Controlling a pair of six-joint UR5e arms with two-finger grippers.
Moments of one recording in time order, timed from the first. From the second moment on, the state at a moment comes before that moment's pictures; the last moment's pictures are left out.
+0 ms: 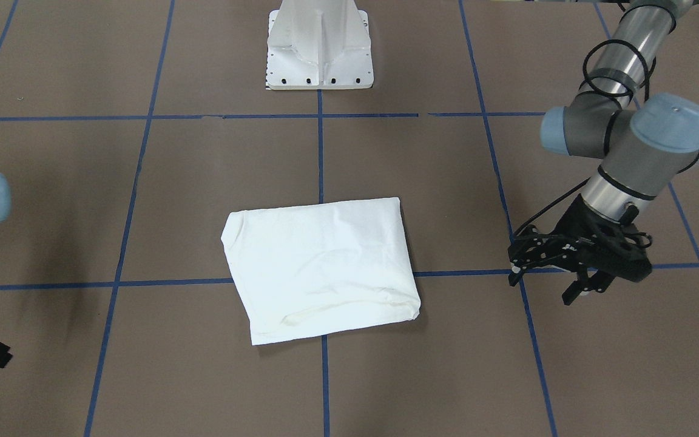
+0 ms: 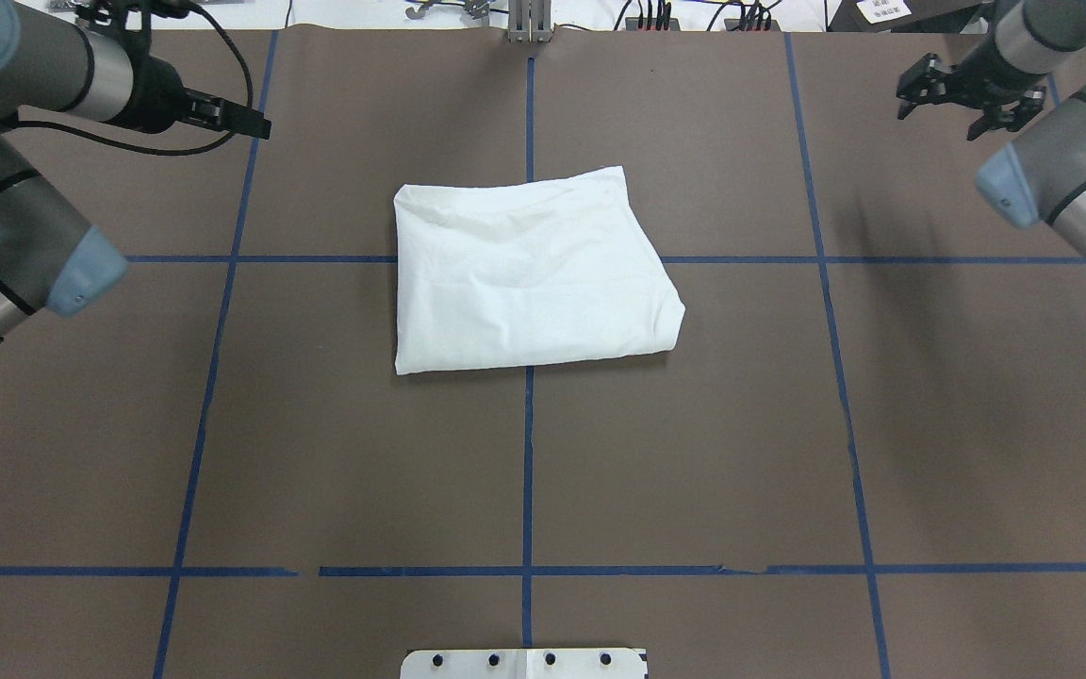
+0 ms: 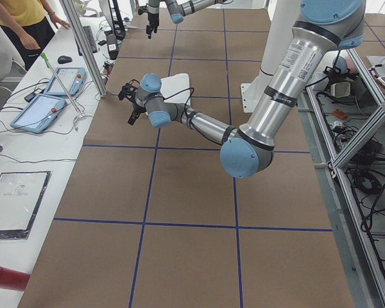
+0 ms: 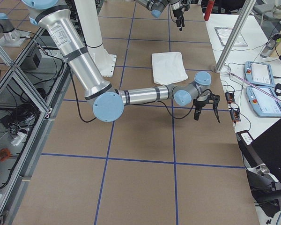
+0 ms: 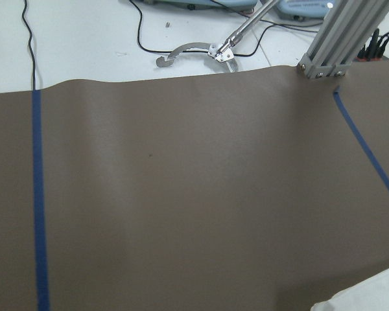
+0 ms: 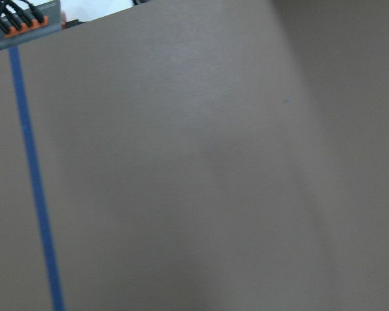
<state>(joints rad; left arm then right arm) -1.03 -2.01 -1.46 -2.33 -2.06 -0.70 1.22 -1.08 1.16 -1.12 2.18 0.89</state>
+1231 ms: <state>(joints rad) -1.24 -1.56 -1.78 -2.28 -2.17 -0.43 1.40 -1.37 1.25 -1.03 2.33 0.38</state>
